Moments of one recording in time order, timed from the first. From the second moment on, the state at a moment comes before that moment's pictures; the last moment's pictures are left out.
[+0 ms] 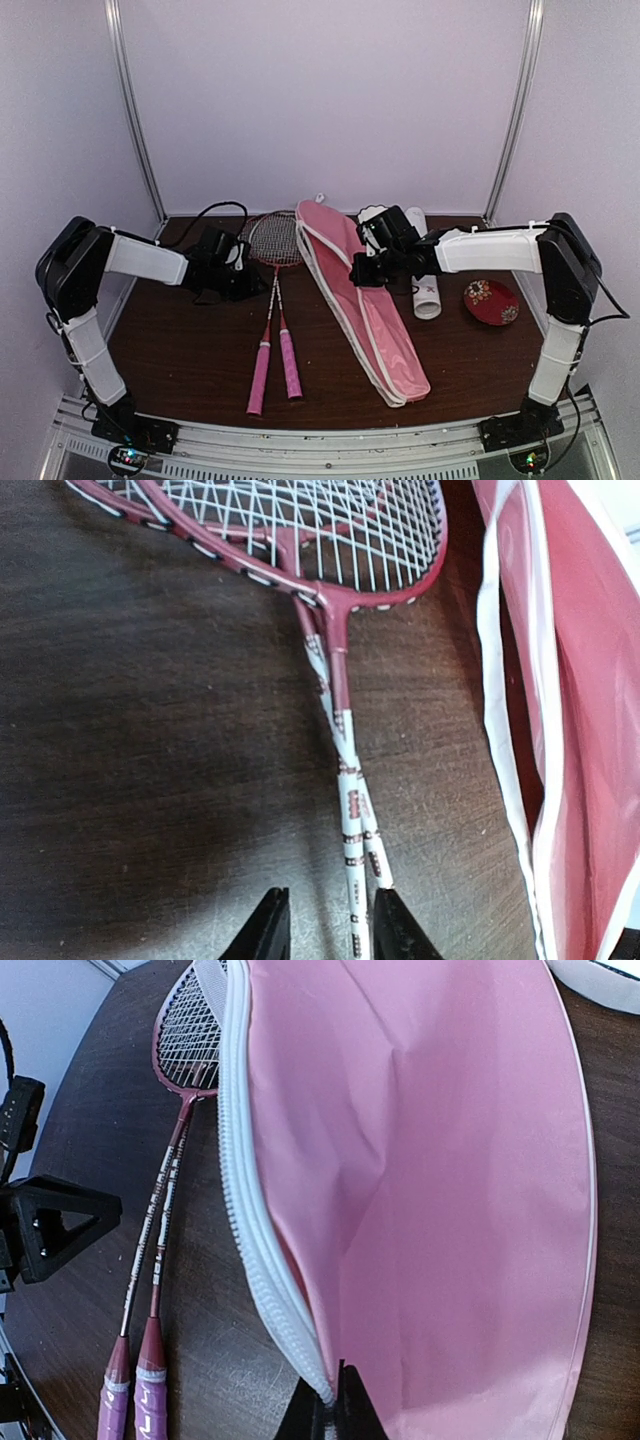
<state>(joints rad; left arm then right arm) -0.48 1.81 0.97 0.02 0.25 -0.58 0.72 1.84 1.28 -0.22 -0.04 0.55</state>
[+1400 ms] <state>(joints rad) -0.49 1.94 0.93 0.25 0.47 -0.58 0.72 1.93 1.33 -0.21 -0.05 0.58</state>
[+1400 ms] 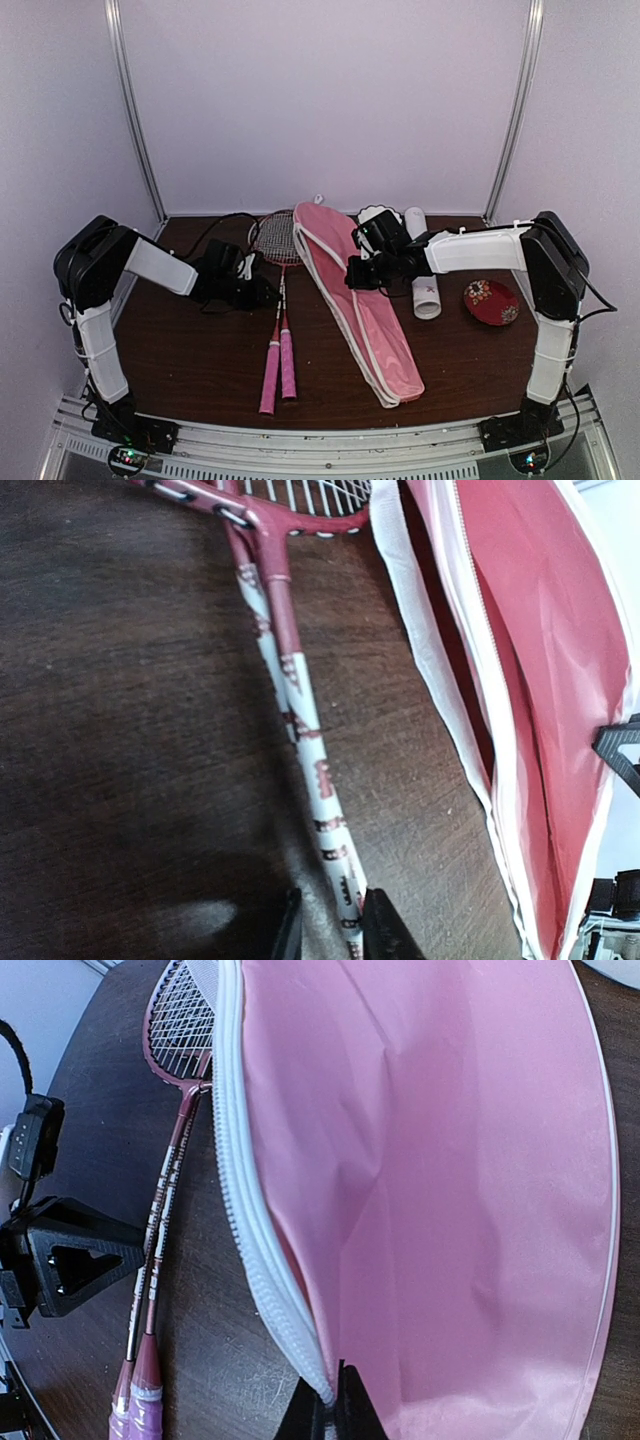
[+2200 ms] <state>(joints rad) -0.52 1.88 0.94 0.13 0.37 -0.64 0.72 1.93 1.31 -0.18 -0.06 0.61</state>
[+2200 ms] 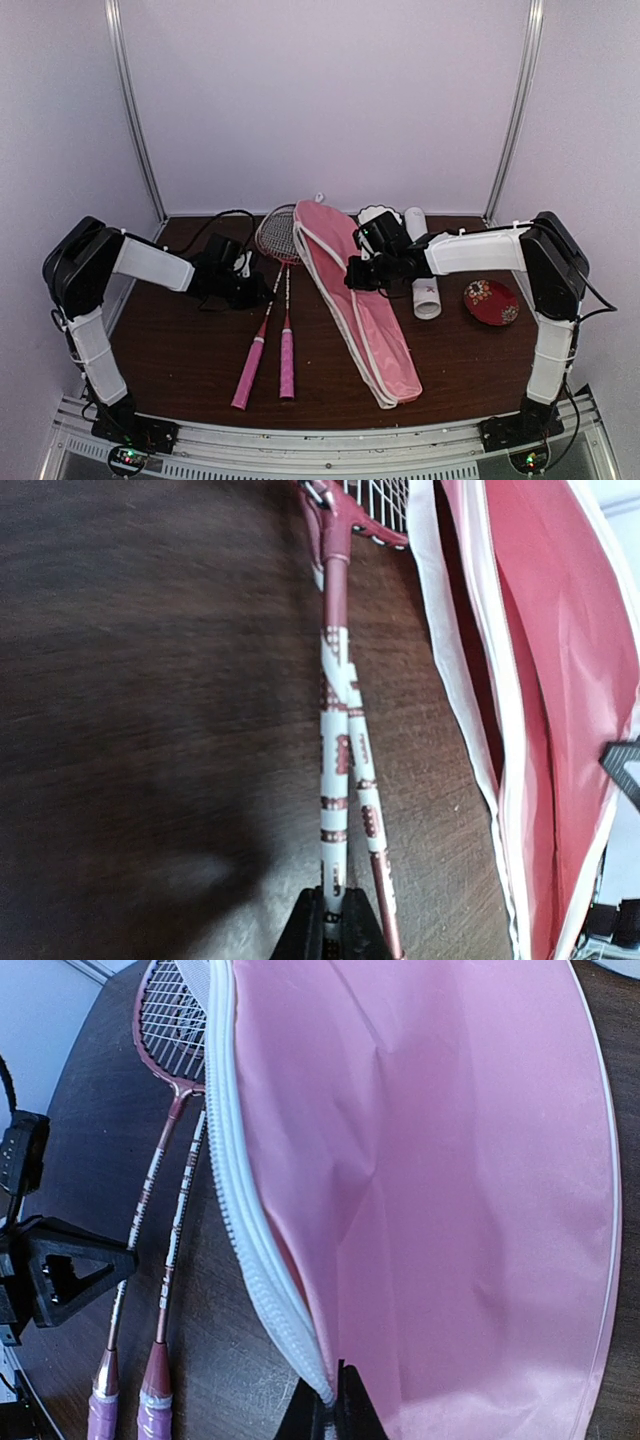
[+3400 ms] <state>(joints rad) -0.84 1.03 0.57 -0.46 0.18 -0.65 0.74 1.93 1.30 -0.10 -0.02 0.71</state>
